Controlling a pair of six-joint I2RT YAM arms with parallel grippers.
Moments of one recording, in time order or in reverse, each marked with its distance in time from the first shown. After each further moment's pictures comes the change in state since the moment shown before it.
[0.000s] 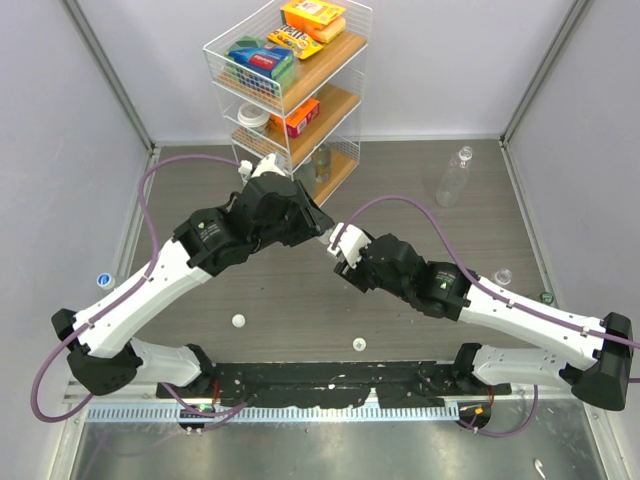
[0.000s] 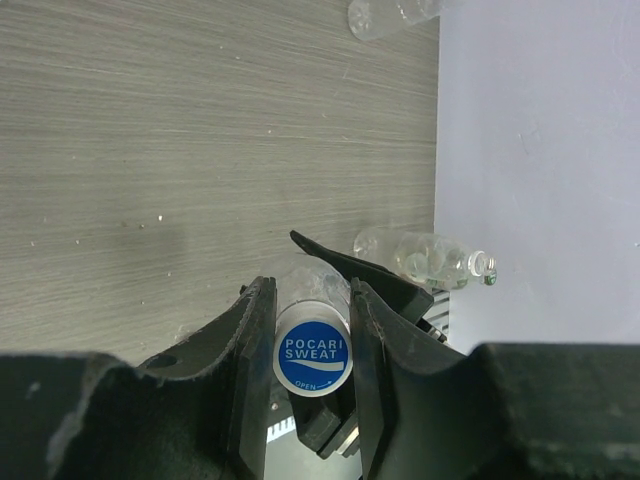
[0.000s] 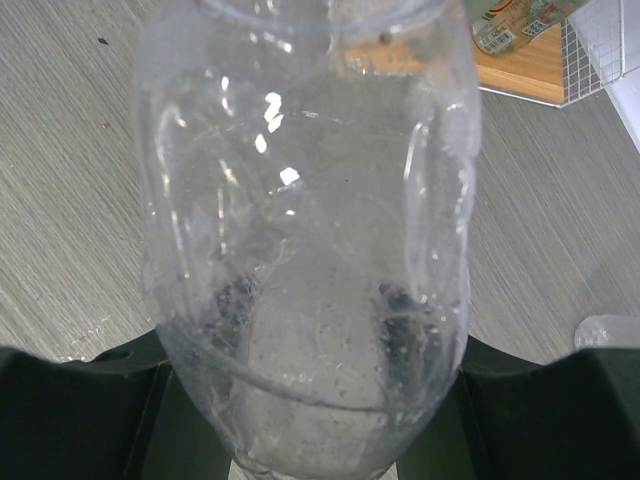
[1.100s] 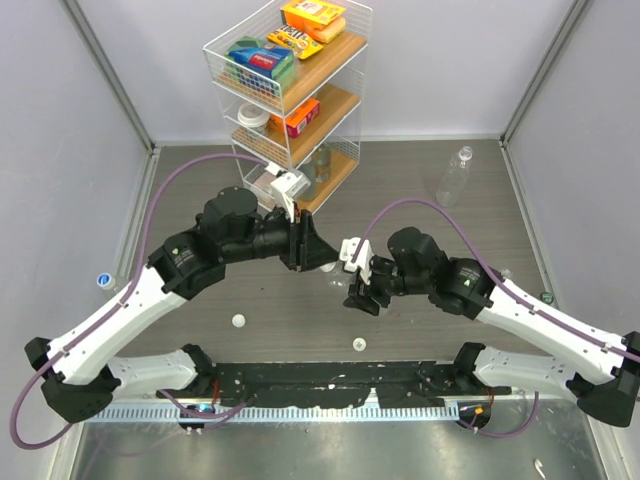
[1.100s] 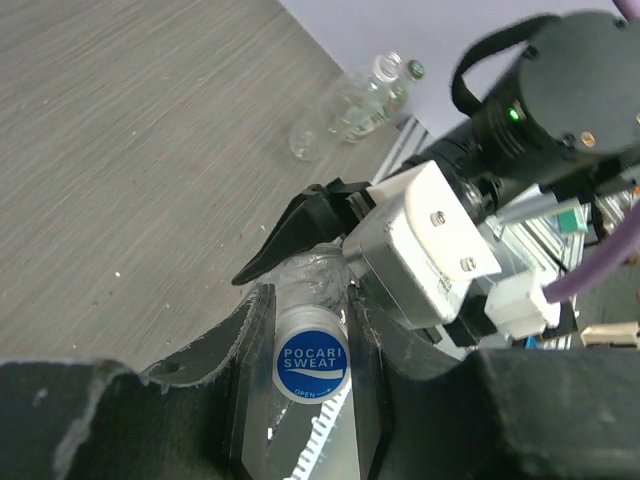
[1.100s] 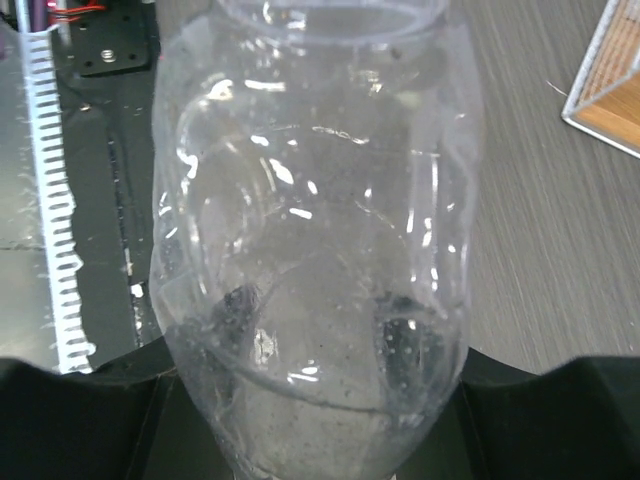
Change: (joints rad) left arm 0.039 -0.200 -0.246 0.306 0.543 0.567; right arm -0.078 -0.081 0.026 -0.148 -0.570 -0.035
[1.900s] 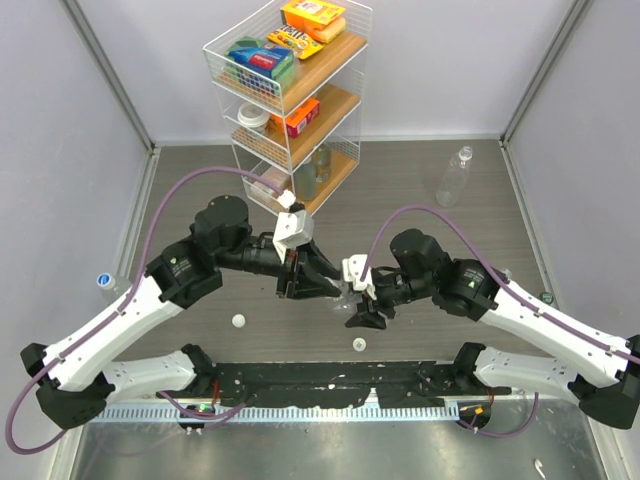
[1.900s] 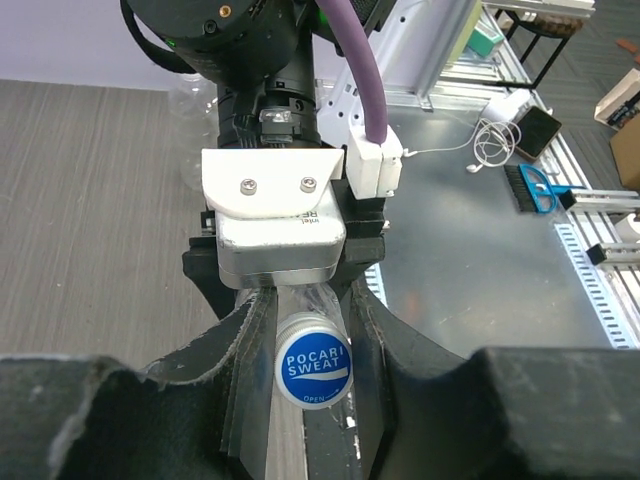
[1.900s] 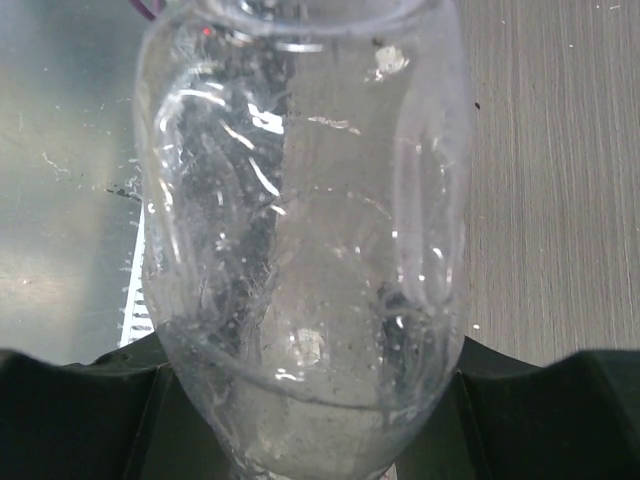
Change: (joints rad) left arm -0.008 -0.064 -0.096 0.164 0.511 0.484; right arm -0.005 -0.026 0.009 -0.062 -0.297 -0.123
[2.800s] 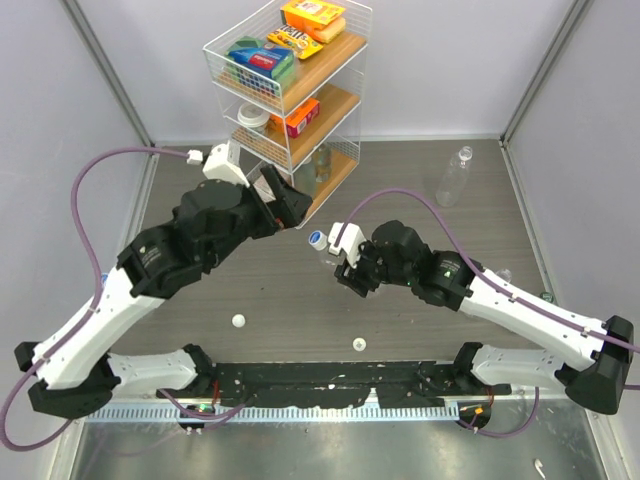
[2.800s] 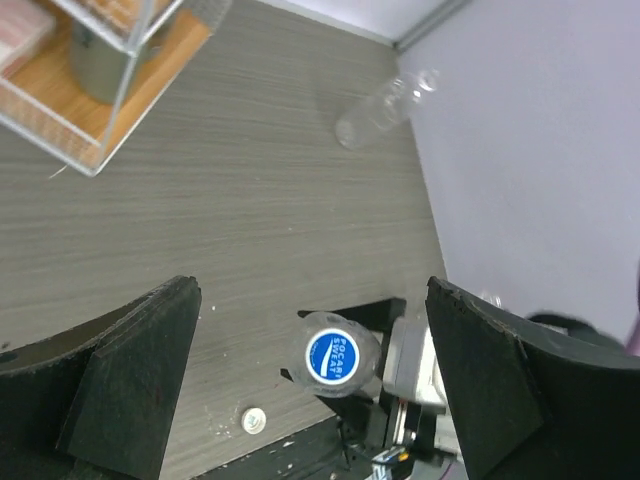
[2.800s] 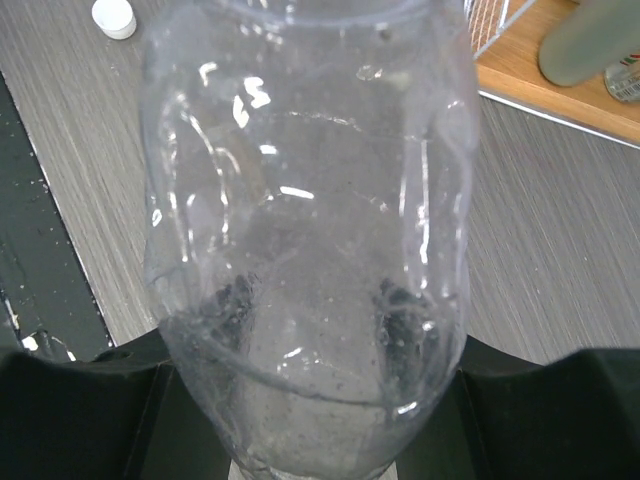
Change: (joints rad) left arm -0.029 0.016 0.263 -0.348 -1.186 -0.756; right arm 0.001 0.123 0.024 0.139 0.494 0.127
